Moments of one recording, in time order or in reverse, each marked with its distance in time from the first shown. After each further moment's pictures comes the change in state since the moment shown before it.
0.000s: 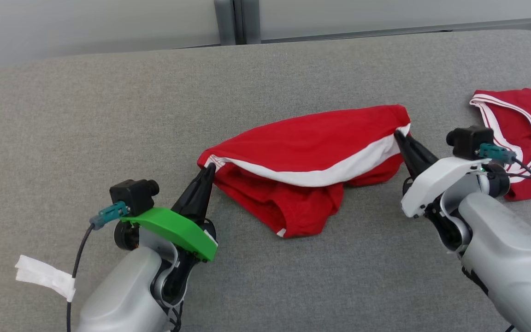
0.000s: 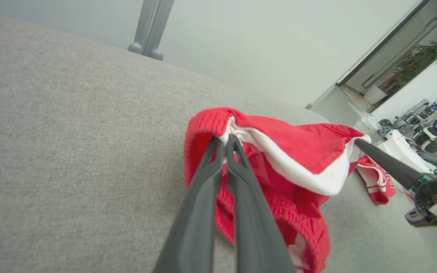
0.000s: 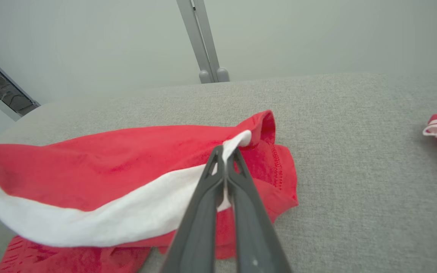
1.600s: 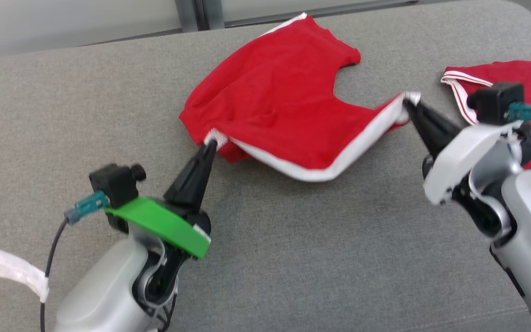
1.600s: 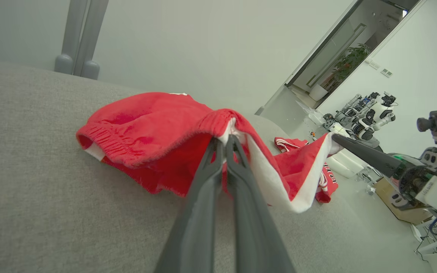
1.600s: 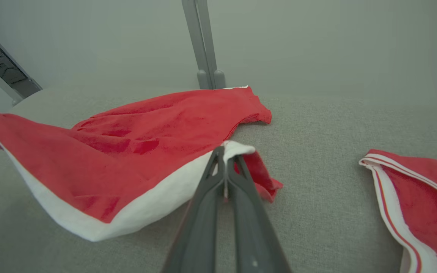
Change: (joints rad) left arm -0.011 0.115 -0.016 -0.281 -0.063 0.000 0.000; right arm 0.119 -0.089 -0.276 -0.550 -0.204 0.000 0.398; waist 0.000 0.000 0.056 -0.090
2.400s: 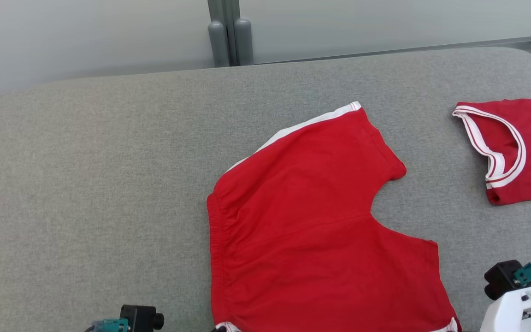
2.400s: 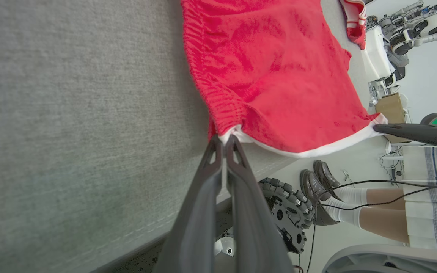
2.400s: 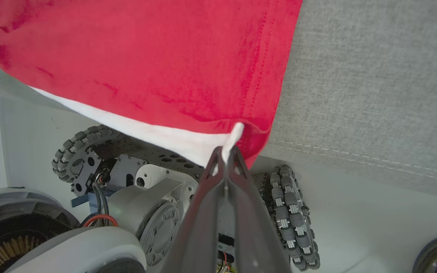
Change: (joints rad) left arm 0.357 0.249 -0.296 -0.100 -0.240 0.000 0.219; right arm 0.801 -0.055 -0.287 -0.449 0.101 -0.001 0.787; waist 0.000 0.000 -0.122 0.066
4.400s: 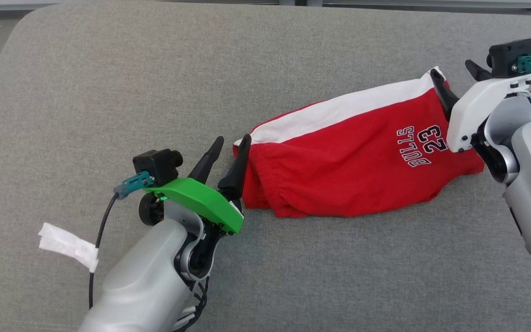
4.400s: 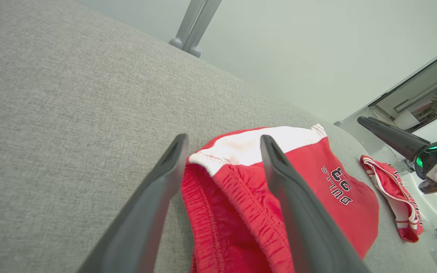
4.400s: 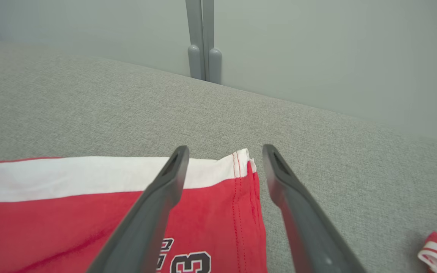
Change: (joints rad) left arm -0.470 -0.420 0.220 0.378 0.191 0.093 -0.217; right arm -1.037 0.111 0.211 0.877 -0.340 0.000 -0.779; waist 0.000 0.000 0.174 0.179
